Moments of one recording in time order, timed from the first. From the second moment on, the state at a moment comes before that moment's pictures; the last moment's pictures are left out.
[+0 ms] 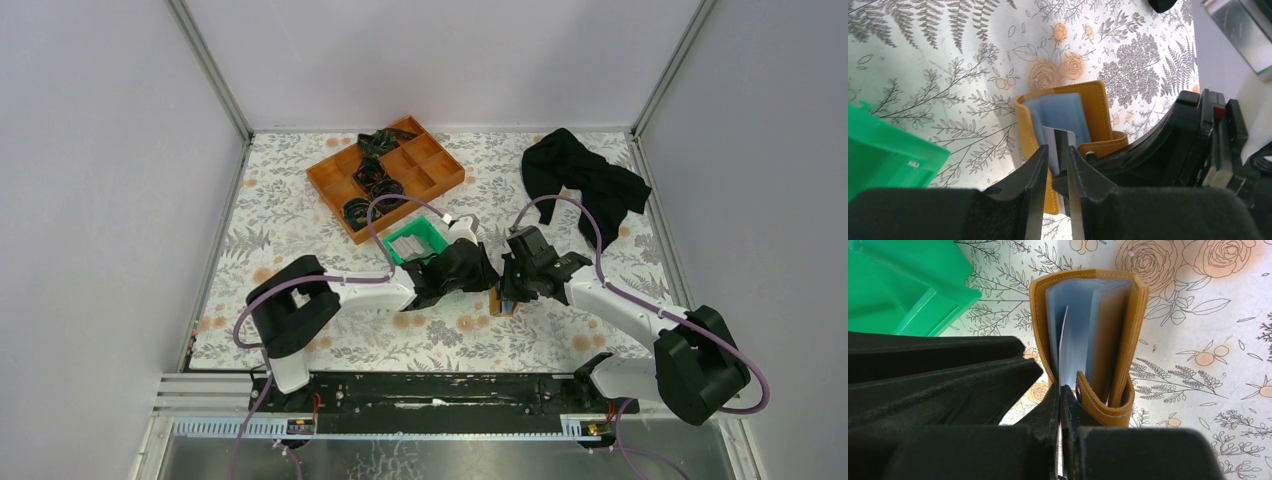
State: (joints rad) left arm -1.01 1.78 0.99 0.21 -0.16 -0.93; right arm 0.58 1.26 0.68 -0.48 -0.03 0.63
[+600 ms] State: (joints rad) left arm -1.01 1.85 1.04 0.24 -0.12 -0.95; right arm 0.58 1.26 0.68 -0.49 -0.03 0.63
